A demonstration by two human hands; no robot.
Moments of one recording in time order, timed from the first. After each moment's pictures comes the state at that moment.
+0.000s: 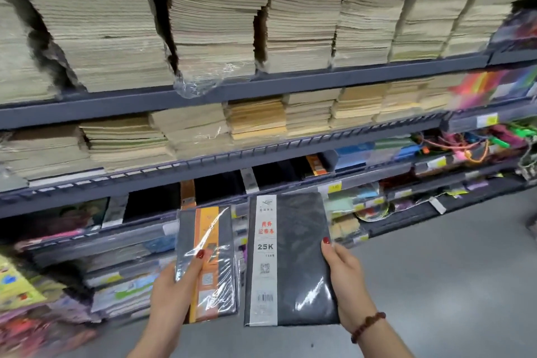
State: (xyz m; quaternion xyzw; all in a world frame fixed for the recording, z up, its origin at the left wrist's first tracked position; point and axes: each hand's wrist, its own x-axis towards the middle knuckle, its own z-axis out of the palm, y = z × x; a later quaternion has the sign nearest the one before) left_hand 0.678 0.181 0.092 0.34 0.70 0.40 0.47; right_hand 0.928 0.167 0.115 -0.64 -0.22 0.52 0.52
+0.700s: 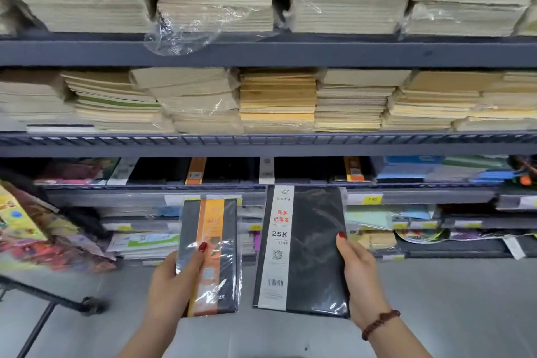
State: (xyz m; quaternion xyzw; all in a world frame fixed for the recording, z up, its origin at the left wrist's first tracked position) left_hand 0.747 0.214 0.060 0.24 0.77 0.42 0.41; right_hand 1.000 0.272 0.058 -0.63 -0.22 0.61 0.42
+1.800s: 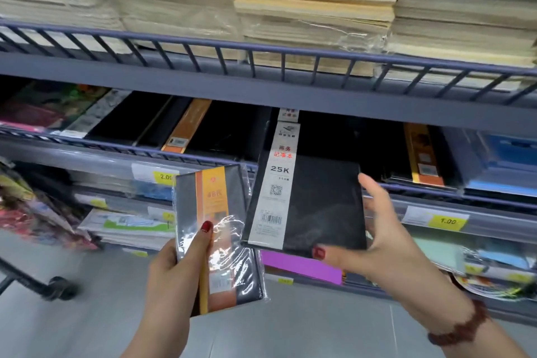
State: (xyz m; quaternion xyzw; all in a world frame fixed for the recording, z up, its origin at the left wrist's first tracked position) left_hand 0.794 0.285 -0.064 0.10 0.71 0.56 0.41; right_hand 1.009 0.380 -0.018 -0.52 -0.60 0.56 0.24
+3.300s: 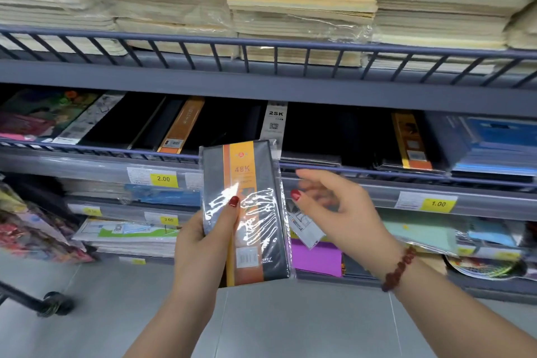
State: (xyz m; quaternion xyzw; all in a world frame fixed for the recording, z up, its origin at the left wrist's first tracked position) left_hand 0.808 0.306 -0.045 0.17 0.67 0.56 0.45; right_hand 0.971 0.391 -0.033 -0.49 -0.69 0.45 0.30
